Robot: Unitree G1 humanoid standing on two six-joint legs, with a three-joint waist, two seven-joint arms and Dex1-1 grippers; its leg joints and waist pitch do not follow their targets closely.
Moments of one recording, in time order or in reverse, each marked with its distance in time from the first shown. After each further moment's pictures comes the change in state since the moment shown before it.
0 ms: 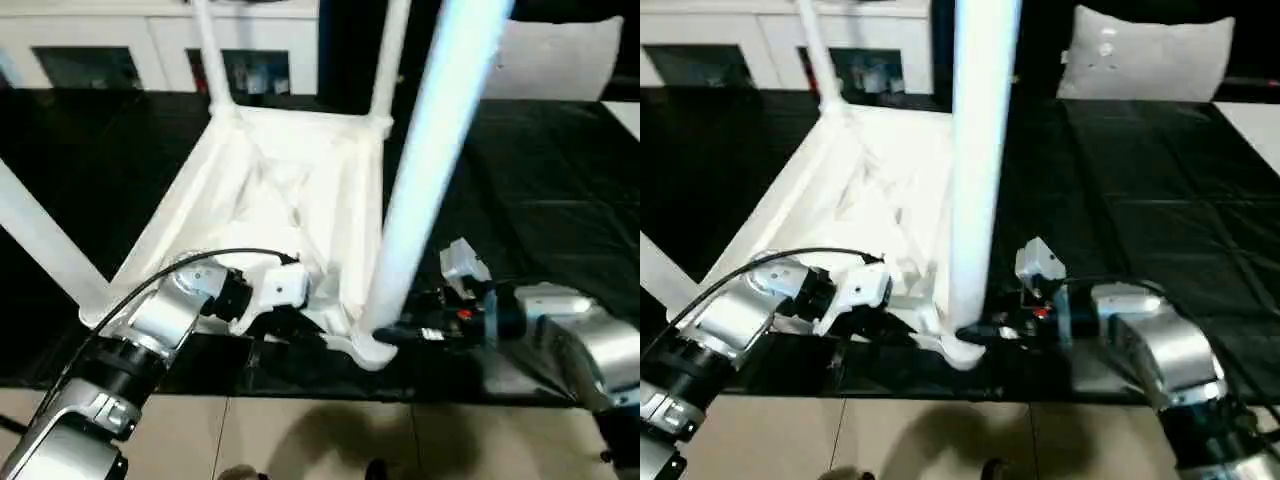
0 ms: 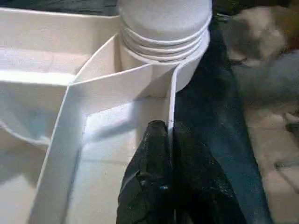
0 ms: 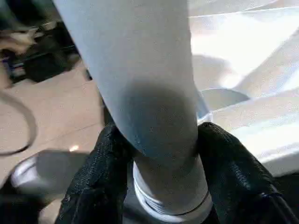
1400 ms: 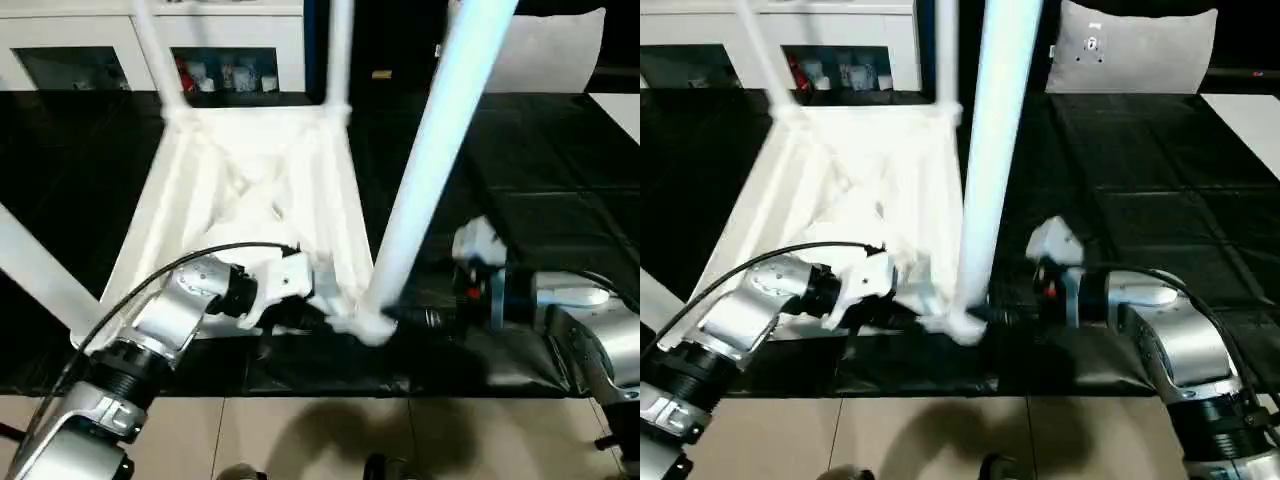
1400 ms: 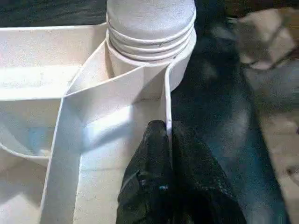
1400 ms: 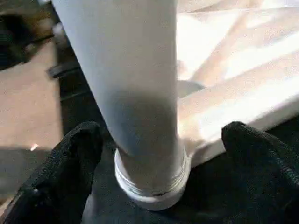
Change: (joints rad) left arm -0.007 0.004 -0.029 -0.002 -0.003 -0.069 -0.031; right arm -0.025 -0.124 -0.015 0.010 -0.011 -0.073 0.086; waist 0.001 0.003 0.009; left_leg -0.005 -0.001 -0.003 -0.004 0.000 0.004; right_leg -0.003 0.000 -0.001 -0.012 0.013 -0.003
